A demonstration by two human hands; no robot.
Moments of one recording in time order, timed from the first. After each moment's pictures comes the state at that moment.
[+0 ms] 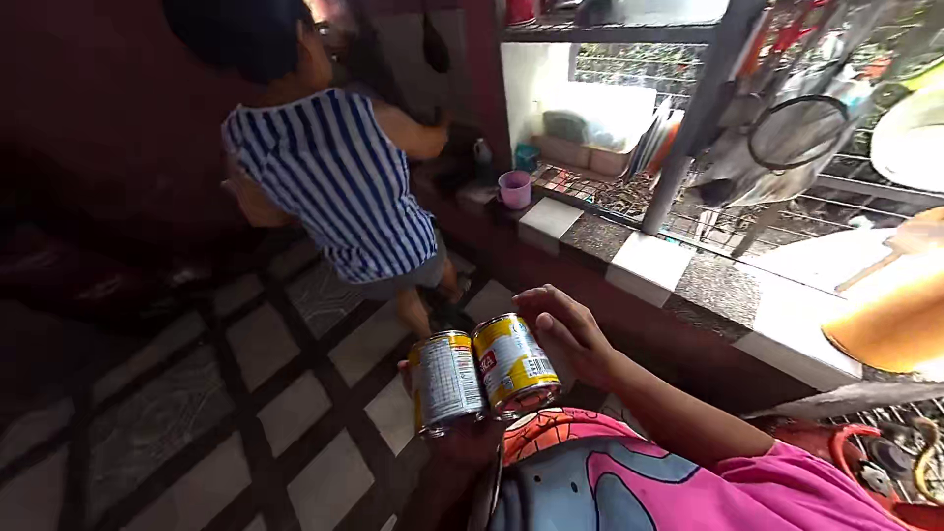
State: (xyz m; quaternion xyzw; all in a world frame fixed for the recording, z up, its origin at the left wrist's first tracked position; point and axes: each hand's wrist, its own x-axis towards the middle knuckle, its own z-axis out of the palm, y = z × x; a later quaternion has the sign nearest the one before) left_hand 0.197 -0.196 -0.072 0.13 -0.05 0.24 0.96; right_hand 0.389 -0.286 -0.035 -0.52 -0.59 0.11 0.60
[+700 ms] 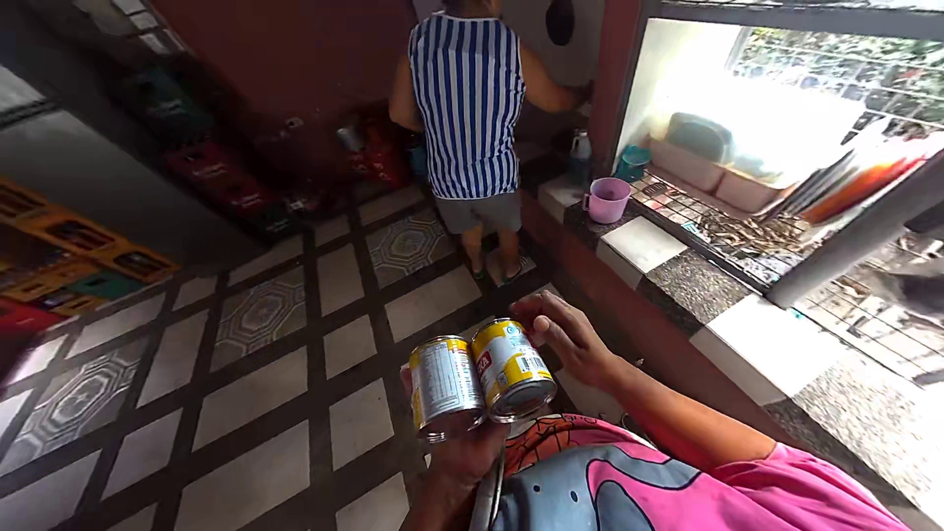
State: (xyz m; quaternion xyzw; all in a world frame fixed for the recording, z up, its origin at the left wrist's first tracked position) left_hand 0.242 -0.132 -0.075 0.15 0.00 0.44 0.89; right_hand 0.455 -0.137 -0.049 -0.40 -0.67 0.26 0.57
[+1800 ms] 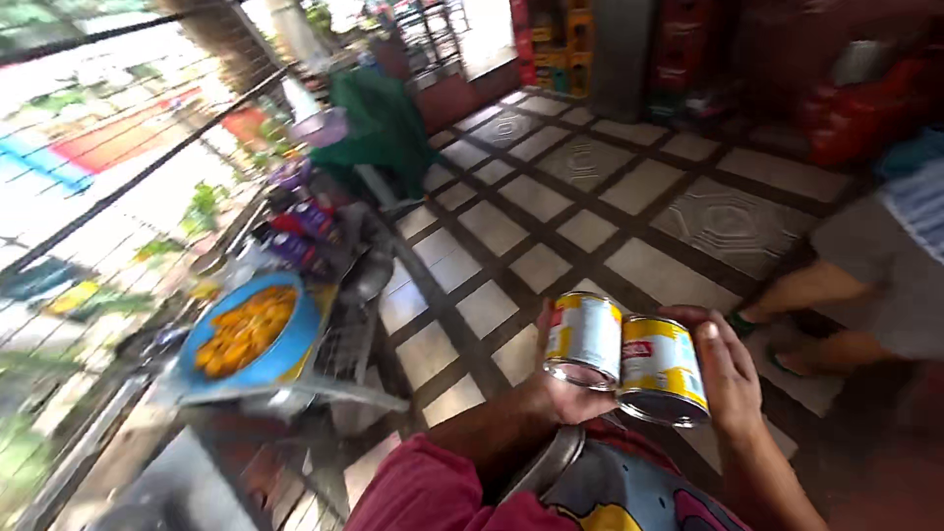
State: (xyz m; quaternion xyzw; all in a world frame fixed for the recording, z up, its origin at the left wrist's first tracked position) left_hand 0.344 -0.189 -0.048 0.15 0.15 0.72 0.66; right_hand 0.482 -0.036 -0.077 -0.12 -0.69 0.57 0.43
